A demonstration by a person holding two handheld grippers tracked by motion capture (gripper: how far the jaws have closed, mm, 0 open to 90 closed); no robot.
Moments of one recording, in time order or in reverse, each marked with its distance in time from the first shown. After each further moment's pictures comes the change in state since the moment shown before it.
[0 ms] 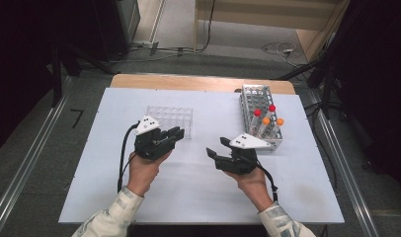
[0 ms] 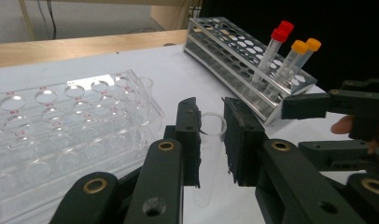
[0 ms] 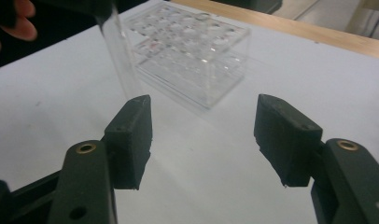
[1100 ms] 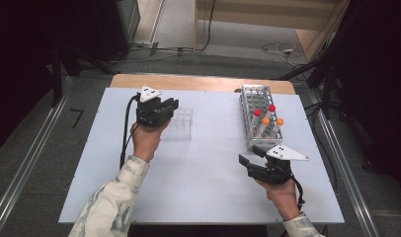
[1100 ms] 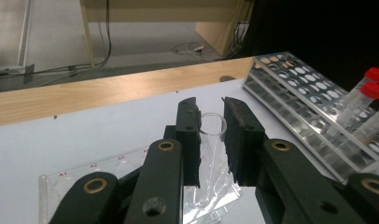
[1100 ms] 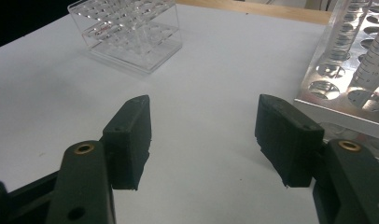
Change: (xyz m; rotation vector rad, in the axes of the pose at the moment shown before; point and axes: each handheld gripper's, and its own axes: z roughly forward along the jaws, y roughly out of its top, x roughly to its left) left arm 0.036 0.047 0.042 -0.027 0.193 0.002; right arm -0.045 -0.041 -0.052 -0.016 -0.079 0.089
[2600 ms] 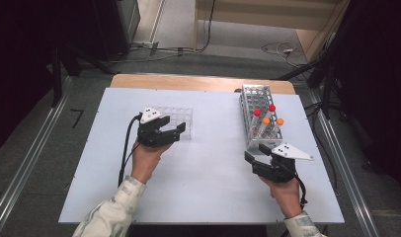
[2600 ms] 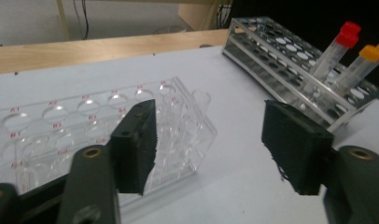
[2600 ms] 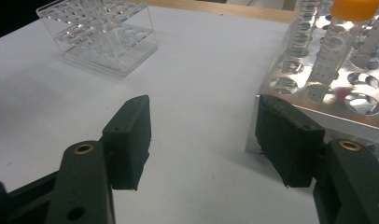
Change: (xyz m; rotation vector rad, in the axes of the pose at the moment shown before) left arm -0.009 -0.051 -0.018 0.056 -0.073 0.013; right arm -0.014 -0.002 -0.002 -0.008 -0.079 0.020
